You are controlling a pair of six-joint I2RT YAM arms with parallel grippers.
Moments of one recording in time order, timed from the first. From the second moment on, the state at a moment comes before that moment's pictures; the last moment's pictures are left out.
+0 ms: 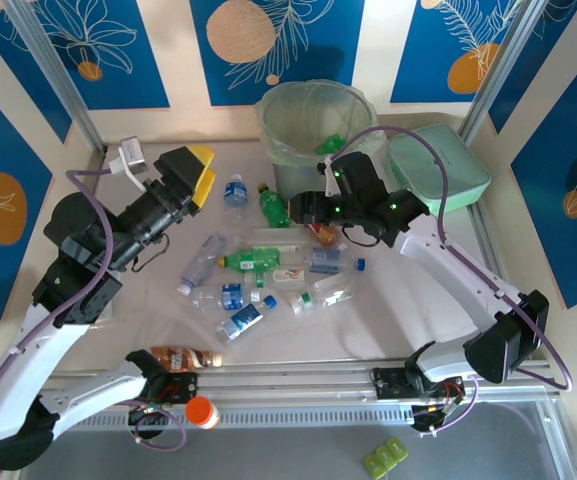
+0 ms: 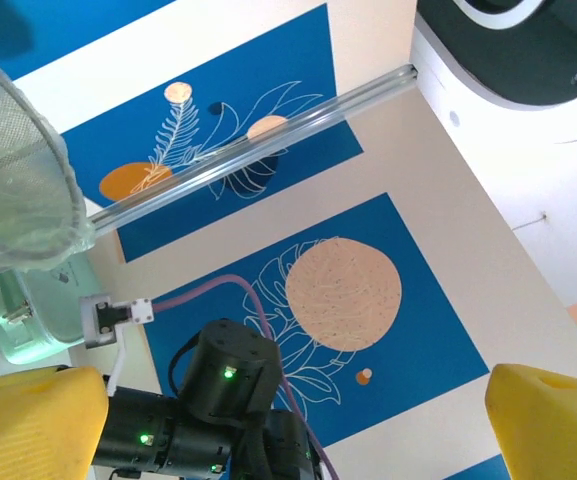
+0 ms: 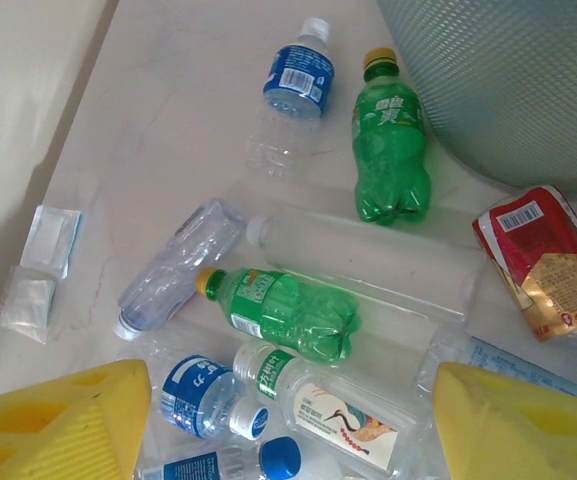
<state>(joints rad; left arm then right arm) -0.66 0.88 1.31 -0.22 0.13 -1.18 0.62 1.39 1.39 -0.74 -0.13 0.51</state>
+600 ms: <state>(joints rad) -0.61 0.83 1.33 -0.32 0.11 -1.07 0.64 1.46 1.41 -0.78 -0.12 0.53</state>
